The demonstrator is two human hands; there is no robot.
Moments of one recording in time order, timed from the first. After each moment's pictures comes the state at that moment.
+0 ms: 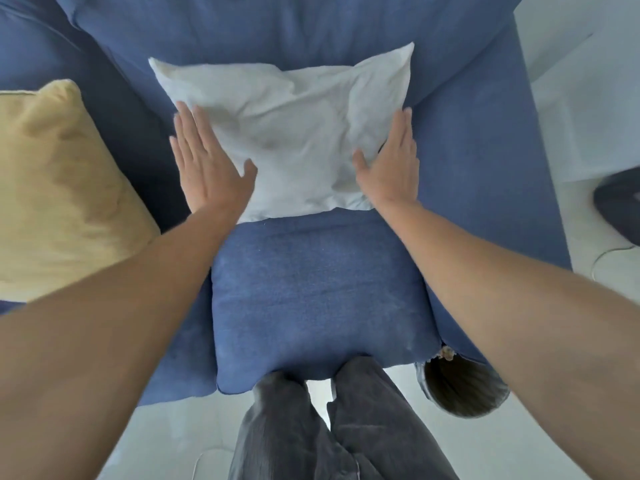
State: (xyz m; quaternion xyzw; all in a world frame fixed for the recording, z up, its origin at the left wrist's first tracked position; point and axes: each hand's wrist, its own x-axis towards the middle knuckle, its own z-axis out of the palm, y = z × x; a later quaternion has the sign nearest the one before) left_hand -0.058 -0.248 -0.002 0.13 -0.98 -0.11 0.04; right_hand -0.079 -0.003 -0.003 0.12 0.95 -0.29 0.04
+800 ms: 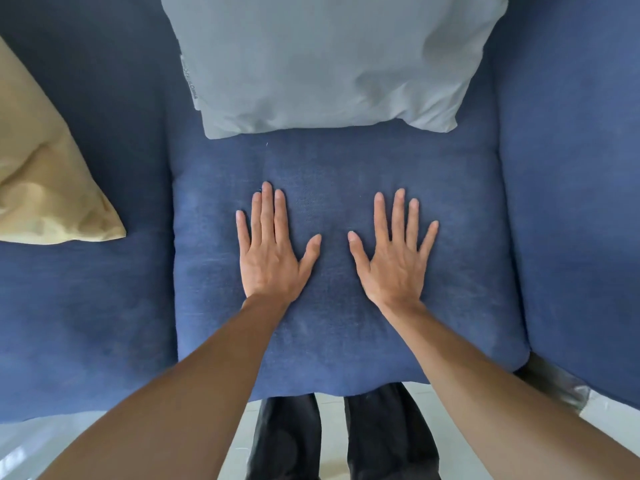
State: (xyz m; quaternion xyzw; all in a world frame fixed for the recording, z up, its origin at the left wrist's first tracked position) left_hand 0.131 -0.218 -0.289 0.05 -0.99 -0.08 -0.10; right_hand 0.121 -0.036 -0.283 0.03 0.99 -0.06 0.15
